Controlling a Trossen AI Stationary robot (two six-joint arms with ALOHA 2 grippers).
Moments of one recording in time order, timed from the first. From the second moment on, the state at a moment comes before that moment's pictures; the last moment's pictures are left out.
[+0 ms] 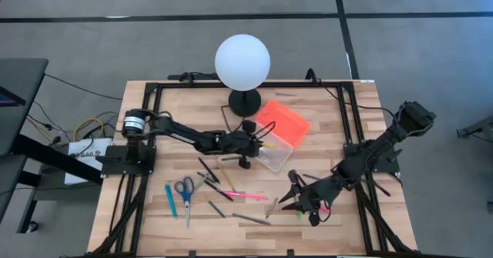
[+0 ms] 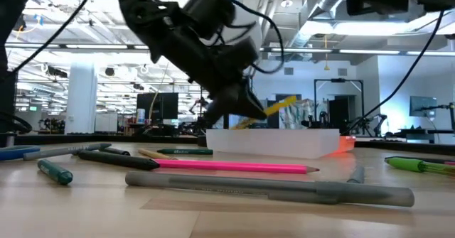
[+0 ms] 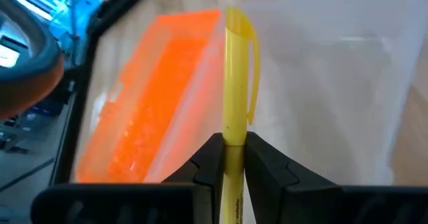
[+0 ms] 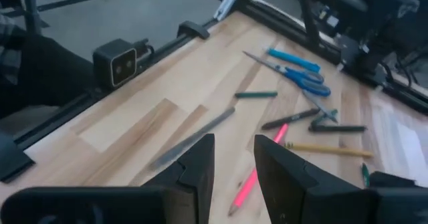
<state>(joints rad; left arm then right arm) 0.01 1.95 1.05 0.33 -0.26 0.58 0.66 1.39 0.60 0.34 0.27 -0.24</state>
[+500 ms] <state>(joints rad) 0.01 1.97 1.16 0.17 -0.33 0.58 0.66 1.39 0.60 0.18 0.45 -0.08</state>
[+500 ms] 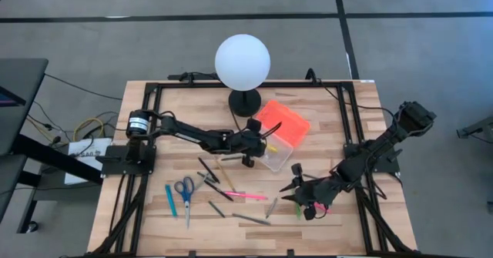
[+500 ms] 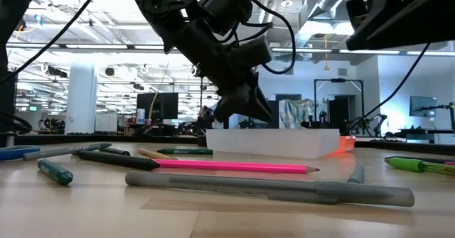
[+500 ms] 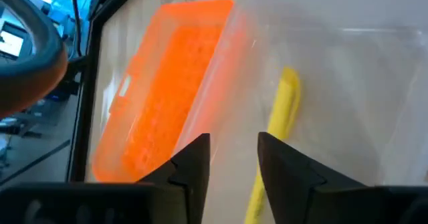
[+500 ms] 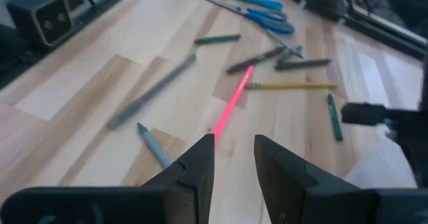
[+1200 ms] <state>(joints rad) -0.30 1.83 1.16 -0.19 -1.06 0.44 0.61 1.39 0.60 0.08 0.55 0.00</state>
